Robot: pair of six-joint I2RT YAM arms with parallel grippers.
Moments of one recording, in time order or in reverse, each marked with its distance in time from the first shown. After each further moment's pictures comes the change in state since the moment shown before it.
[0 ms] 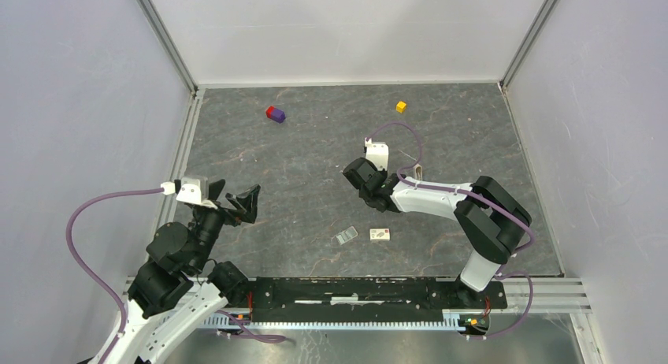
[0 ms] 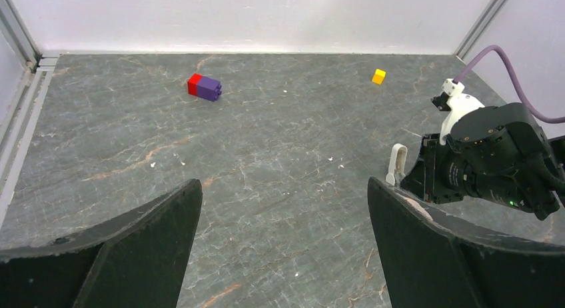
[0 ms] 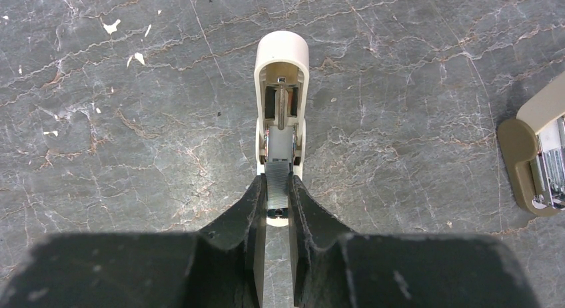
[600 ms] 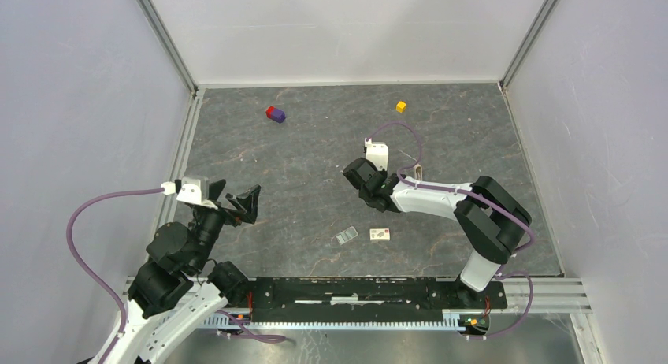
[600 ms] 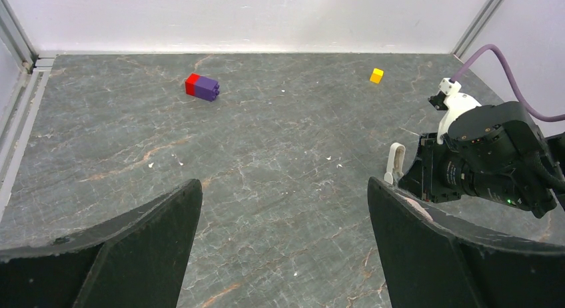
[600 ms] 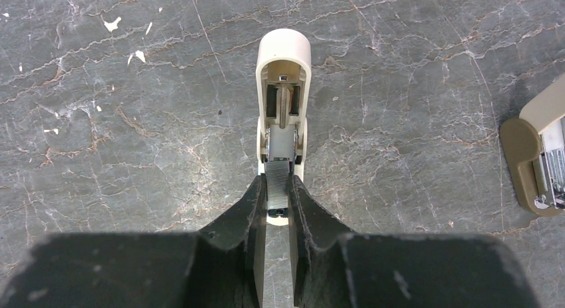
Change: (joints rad) left arm 0.000 0.000 0.000 0.000 0.011 0.000; right arm 0.000 0.000 -0.001 0.000 -0.005 0.000
